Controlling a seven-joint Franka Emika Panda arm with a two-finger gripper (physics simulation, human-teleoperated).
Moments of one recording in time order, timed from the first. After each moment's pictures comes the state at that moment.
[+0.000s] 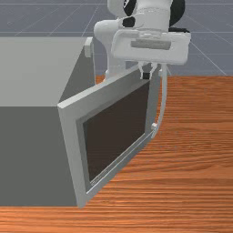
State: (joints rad) arm 0.25 0.25 -0.12 -1.77 -0.17 2.42 1.16
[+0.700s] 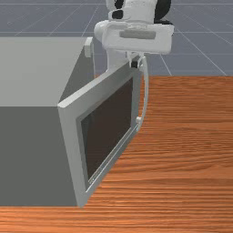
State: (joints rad) arm 0.42 0.03 -0.32 -2.05 -0.19 2.50 1.11
